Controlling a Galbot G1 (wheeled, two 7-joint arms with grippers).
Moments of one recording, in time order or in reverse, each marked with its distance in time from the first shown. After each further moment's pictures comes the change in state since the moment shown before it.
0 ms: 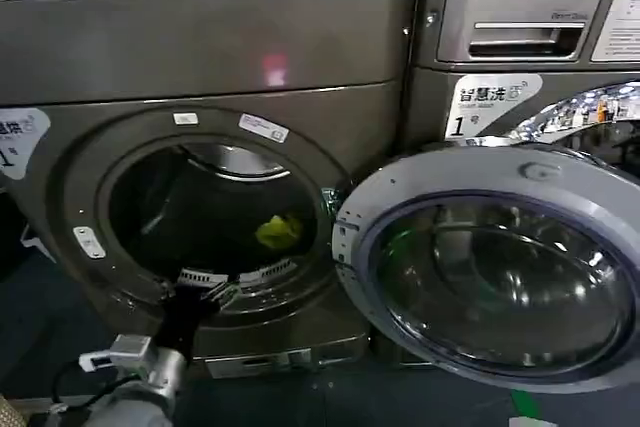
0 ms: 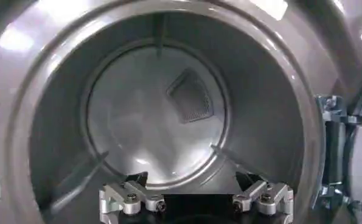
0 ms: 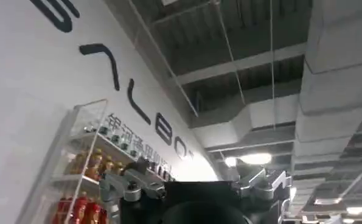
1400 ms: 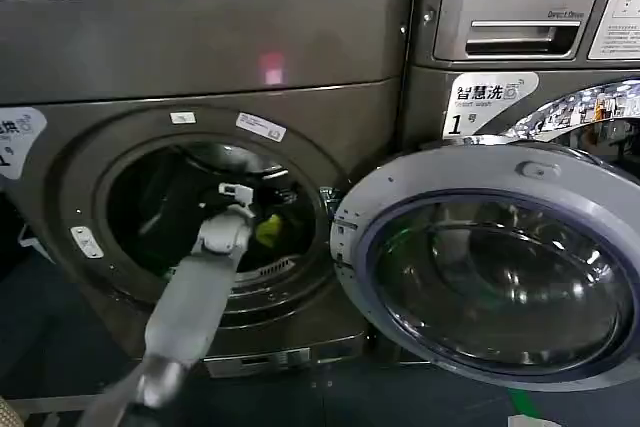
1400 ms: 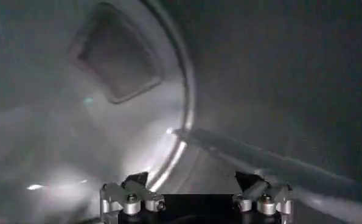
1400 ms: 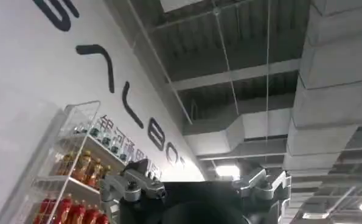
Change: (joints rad) left arm -1.057 0.041 0.393 1.376 -0.010 -0.268 0.220; right arm 0.001 -0.009 0.027 -0.042 -0.040 0.033 -0.025
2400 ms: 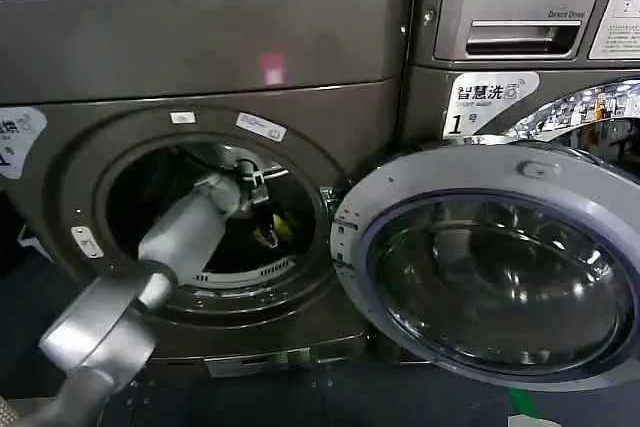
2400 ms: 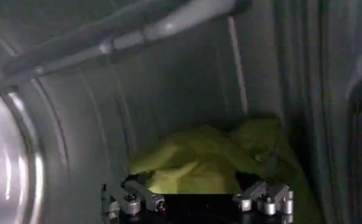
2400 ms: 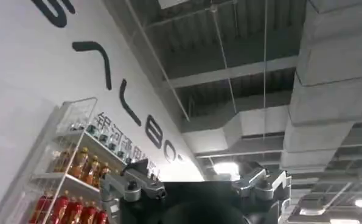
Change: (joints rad) left arm -0.402 -0.017 0.519 0.552 0.364 -0.223 0.671; right arm 0.023 0.003 -0.023 -0.013 -0.016 0.013 -0.004
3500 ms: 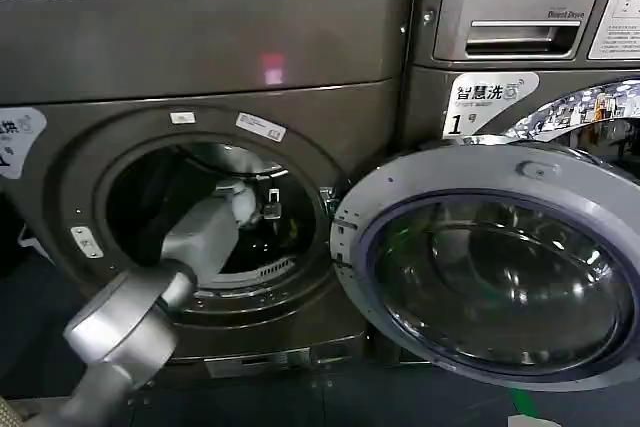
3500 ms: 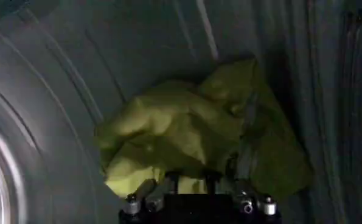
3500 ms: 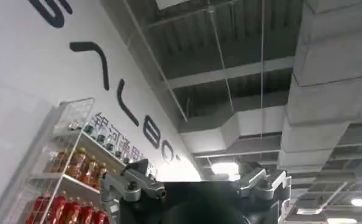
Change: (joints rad) left arm -0.010 -0.067 0.079 0.088 0.219 0.003 -0.004; right arm 0.007 0.020 0.003 0.011 0.004 0.003 -0.001
